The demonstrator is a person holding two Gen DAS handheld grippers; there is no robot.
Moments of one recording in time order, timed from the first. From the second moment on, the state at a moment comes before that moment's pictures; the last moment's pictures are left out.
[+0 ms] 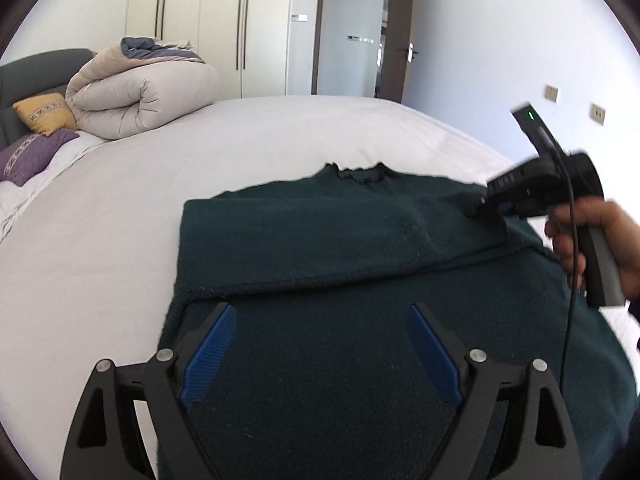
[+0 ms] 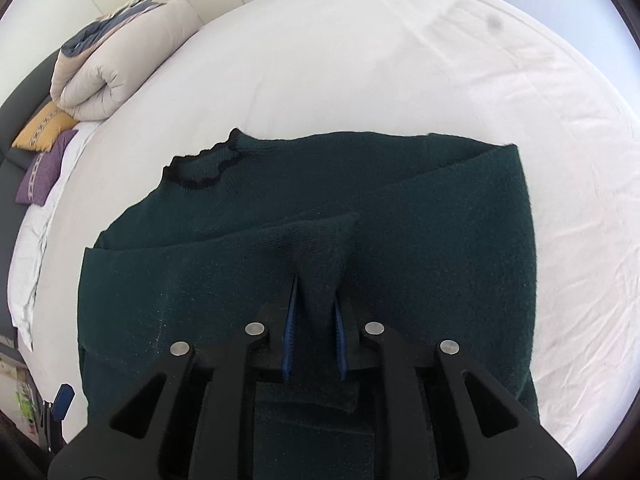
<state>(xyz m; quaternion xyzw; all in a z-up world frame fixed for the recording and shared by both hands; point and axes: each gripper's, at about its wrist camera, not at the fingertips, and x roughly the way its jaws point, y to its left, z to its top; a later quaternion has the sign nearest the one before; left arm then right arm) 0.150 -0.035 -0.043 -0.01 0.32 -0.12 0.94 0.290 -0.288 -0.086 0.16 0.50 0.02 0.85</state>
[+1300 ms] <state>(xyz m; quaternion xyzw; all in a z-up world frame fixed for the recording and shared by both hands) 0.293 0.053 -0.089 -0.07 0.45 -0.11 0.88 0.287 -0.318 -0.145 0.36 0.45 0.17 0.80</state>
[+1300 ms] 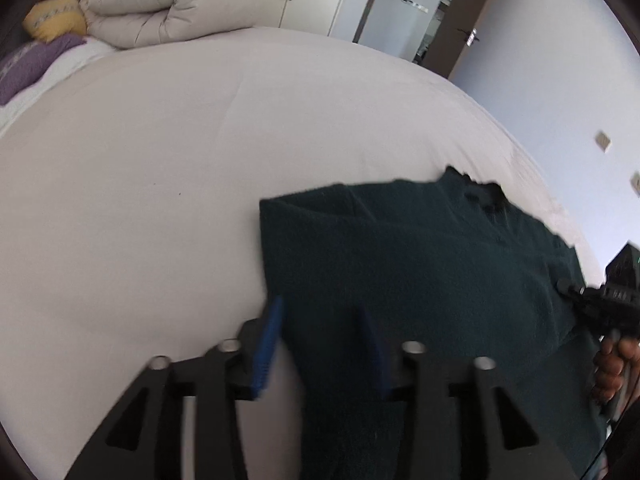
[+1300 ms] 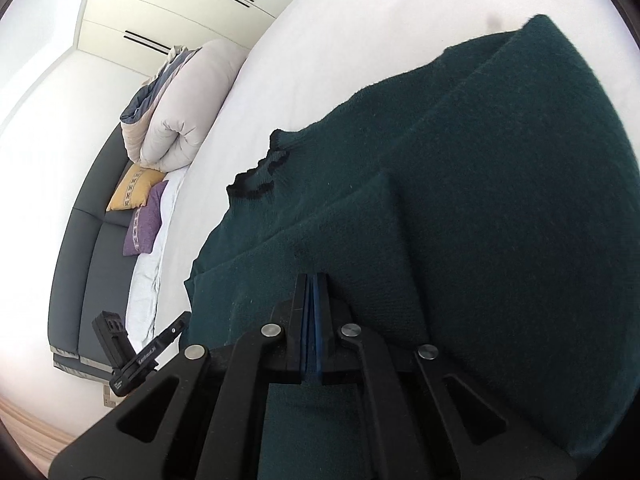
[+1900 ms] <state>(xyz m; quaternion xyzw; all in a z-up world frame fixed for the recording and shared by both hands) 0.023 0.100 -0.089 -0.20 0.48 -0.15 0.84 -0.010 -0.379 -0.090 0.32 0.40 0.10 0.85</state>
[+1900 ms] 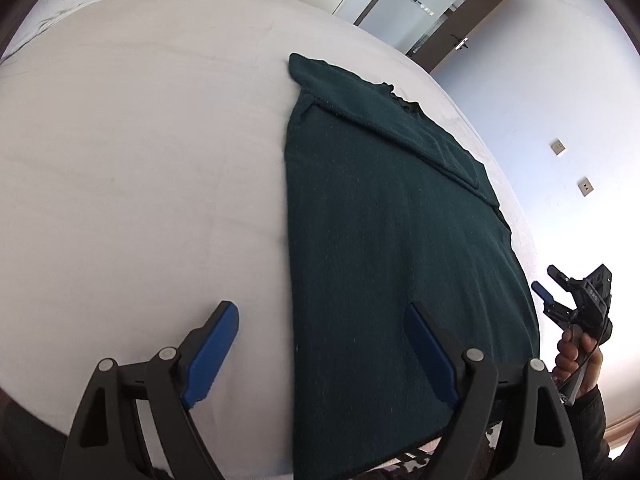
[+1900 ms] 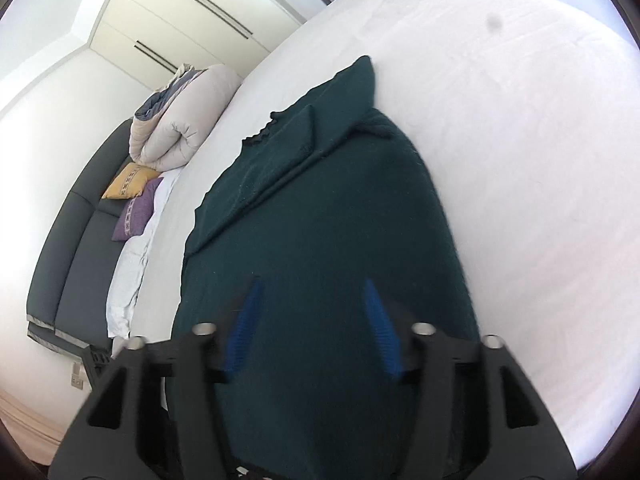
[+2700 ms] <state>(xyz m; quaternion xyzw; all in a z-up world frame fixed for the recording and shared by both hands) -0.011 0.095 -0.102 -0.20 0.55 -0.19 0.79 -0.118 -0.433 -0.110 0.34 0.44 0.07 0.83</state>
